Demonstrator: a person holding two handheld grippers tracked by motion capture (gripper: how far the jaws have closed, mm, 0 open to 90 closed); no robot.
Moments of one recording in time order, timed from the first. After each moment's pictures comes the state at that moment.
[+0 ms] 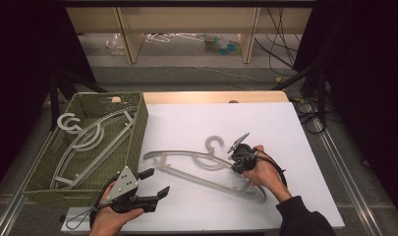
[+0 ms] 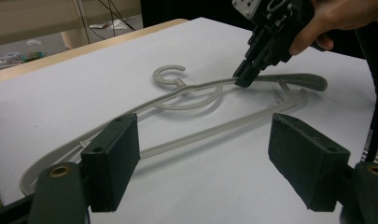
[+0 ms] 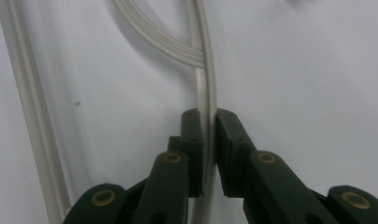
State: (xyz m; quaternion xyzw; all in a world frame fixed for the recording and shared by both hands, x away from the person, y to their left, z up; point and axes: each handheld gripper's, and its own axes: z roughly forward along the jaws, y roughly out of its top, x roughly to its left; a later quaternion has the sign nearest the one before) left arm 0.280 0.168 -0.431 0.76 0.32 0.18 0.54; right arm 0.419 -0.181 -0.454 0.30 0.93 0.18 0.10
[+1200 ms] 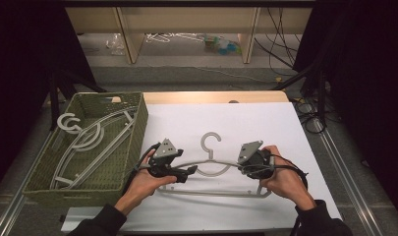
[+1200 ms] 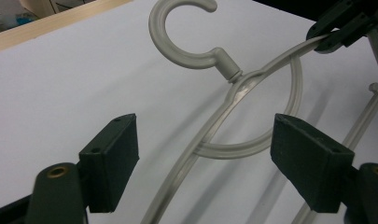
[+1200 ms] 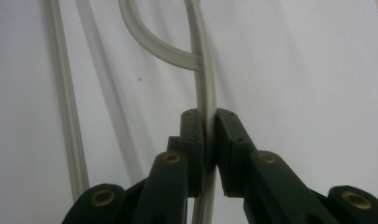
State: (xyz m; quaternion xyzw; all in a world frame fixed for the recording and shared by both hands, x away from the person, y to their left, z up) left arm 0.371 0.097 -0.430 0.82 0.31 0.12 0.48; right arm 0.364 -0.195 -0.389 0.15 0.95 0.20 0.17
